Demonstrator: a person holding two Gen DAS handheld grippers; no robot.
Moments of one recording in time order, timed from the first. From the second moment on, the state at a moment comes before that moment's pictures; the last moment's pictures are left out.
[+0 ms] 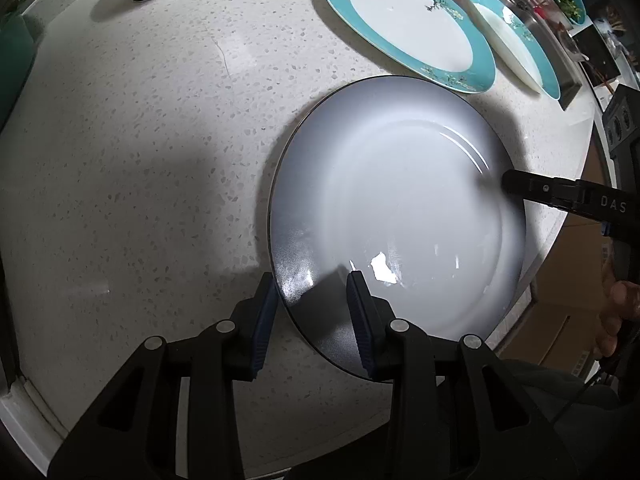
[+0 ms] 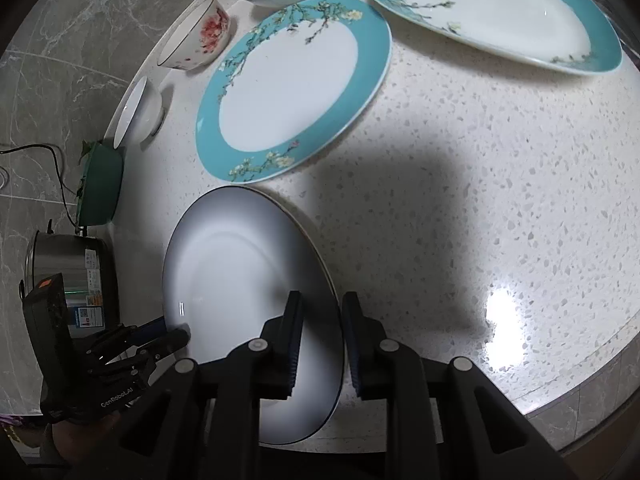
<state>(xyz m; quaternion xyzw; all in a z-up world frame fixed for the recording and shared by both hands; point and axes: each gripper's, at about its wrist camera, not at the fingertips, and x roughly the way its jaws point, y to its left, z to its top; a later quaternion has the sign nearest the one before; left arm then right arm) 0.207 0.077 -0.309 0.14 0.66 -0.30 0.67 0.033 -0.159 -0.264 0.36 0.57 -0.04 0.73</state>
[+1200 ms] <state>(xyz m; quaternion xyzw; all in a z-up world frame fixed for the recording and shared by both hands) 0.389 -0.005 -0.279 0.12 0.62 -0.38 0.68 0.060 -0.237 -0.232 0.50 0.41 -0.08 0.76</state>
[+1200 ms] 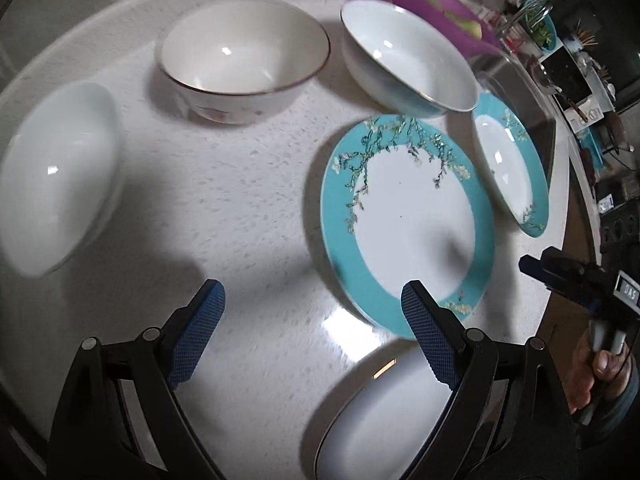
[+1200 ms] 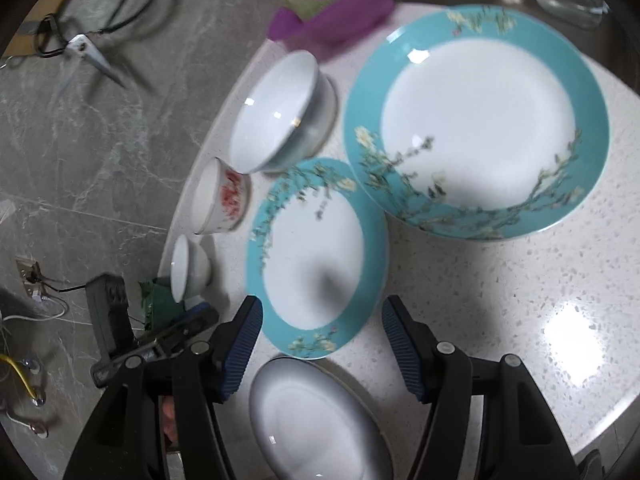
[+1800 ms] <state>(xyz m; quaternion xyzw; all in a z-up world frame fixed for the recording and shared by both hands) 0.409 -0.037 -0.304 0.16 0.62 -0.38 0.67 0.079 -0.262 -0.269 0.53 0.41 -0.08 0.74</state>
